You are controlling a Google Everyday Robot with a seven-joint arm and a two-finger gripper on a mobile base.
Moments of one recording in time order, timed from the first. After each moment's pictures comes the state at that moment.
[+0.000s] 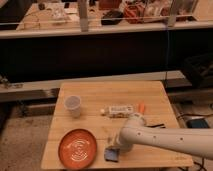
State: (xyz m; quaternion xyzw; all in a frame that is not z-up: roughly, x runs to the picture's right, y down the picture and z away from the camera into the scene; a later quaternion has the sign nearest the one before) arm 0.071 0.333 0.760 -0.25 -0.27 -0.49 0.79
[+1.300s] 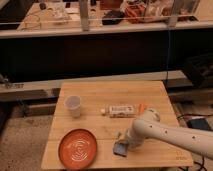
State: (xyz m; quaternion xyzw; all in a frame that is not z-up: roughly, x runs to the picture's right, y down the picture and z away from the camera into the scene) arm 0.146 0.307 0.773 -0.27 -0.25 -0.41 0.83
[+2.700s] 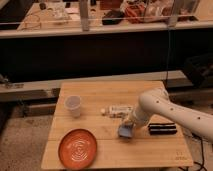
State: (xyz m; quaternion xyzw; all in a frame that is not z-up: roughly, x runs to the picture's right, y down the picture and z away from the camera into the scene) arm 0.122 0.211 0.765 -0.23 -0.28 -0.48 0.80
